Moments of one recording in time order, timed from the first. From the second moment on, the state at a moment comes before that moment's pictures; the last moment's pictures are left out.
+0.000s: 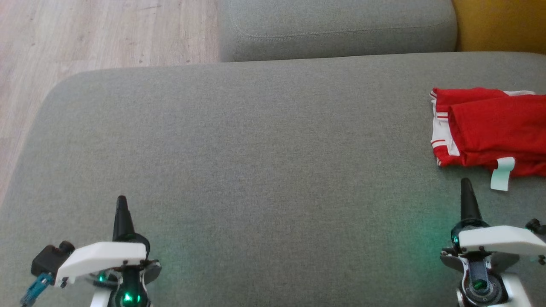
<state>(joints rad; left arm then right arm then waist) -0.11 0.04 -0.02 0.33 -1.15 -0.08 -0.03 -0.08 -0.05 -0.05 0.34 1.09 0.12 -0.03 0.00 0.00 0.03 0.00</state>
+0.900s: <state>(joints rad) -0.10 0.04 0.03 0.31 -1.40 -0.10 0.05 -0.08 -0.05 -0.09 0.31 1.37 0.12 0.04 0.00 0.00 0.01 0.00</state>
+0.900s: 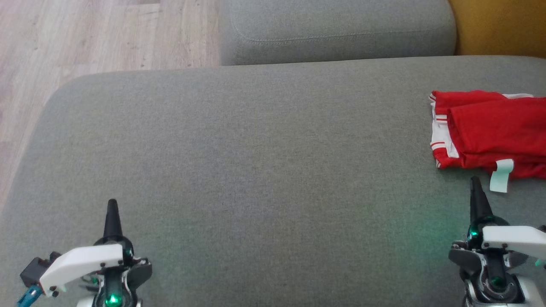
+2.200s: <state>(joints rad) -0.08 0.04 0.08 0.28 -1.60 -0.12 0.11 -0.08 -0.05 -0.13 0.28 1.60 0.12 0.11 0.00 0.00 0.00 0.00</state>
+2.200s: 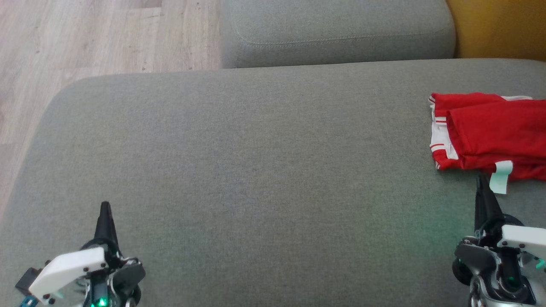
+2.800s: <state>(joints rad) -0.08 0.04 0.08 0.28 -1.60 -0.12 0.11 -0.08 -0.05 -0.13 0.28 1.60 0.12 0.11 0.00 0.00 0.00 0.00</state>
